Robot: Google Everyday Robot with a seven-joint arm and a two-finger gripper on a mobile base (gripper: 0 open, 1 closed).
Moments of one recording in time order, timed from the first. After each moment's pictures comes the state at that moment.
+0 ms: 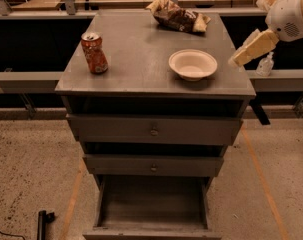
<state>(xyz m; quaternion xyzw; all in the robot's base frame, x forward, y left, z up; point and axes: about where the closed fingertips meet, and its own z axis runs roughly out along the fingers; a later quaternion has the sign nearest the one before) 0.638 -0.233 0.989 -0.50 0.74 0.01 0.44</state>
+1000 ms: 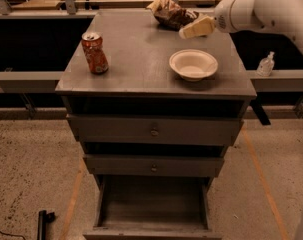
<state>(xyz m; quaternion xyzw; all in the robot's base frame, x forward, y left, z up) 0.801 -0.174 0.968 -0.31 0.77 0.05 0.56</state>
